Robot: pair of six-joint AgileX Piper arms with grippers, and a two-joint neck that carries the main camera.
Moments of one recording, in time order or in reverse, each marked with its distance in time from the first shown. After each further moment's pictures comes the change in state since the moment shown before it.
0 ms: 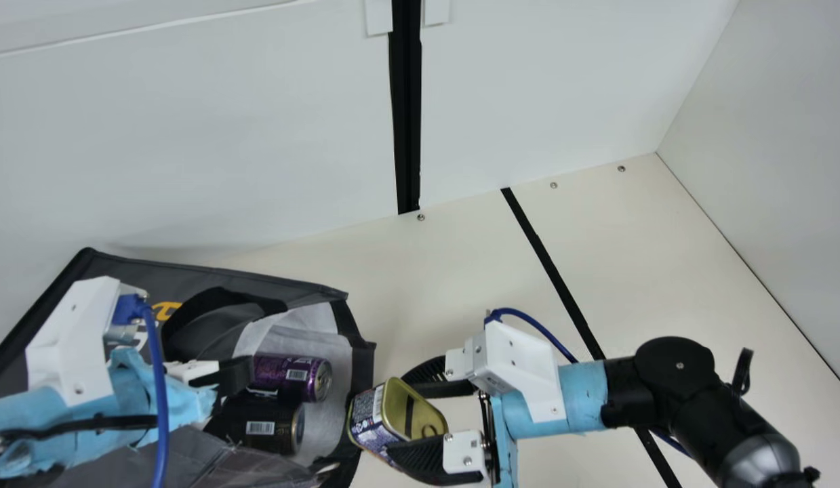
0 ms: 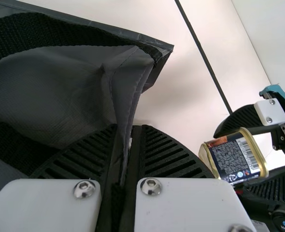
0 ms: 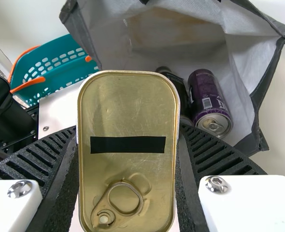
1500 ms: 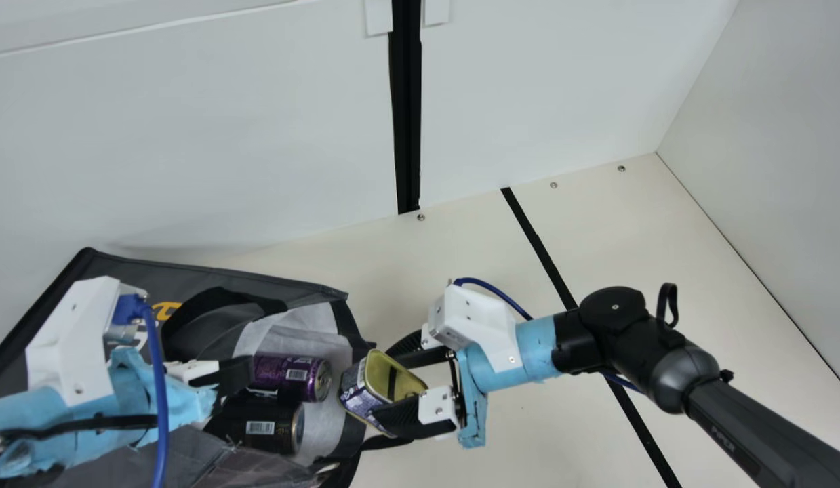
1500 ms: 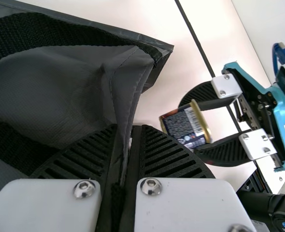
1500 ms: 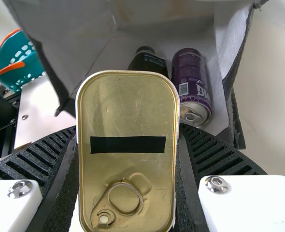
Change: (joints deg) left arm 0.0 0.0 0.0 0.0 0.0 0.0; right arm 4.2 15.3 -9.7 -2.0 -4.1 -1.1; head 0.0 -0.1
